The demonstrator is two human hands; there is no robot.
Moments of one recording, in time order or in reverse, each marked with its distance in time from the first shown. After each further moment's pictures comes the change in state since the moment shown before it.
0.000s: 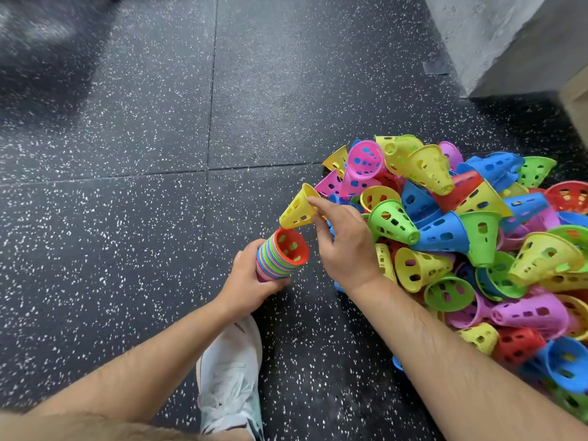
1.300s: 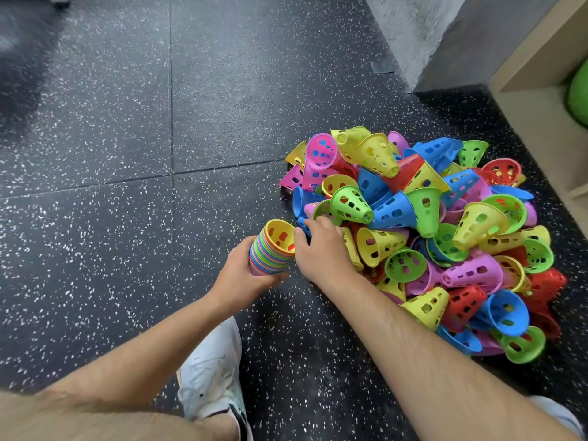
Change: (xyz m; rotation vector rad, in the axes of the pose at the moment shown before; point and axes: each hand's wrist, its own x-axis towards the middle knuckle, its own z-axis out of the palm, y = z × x) left_hand -0.014 0.050 0.021 -0.229 -0.109 0.030; right_hand -0.030 -0.009 -0.023 -0.172 -0.376 0.601
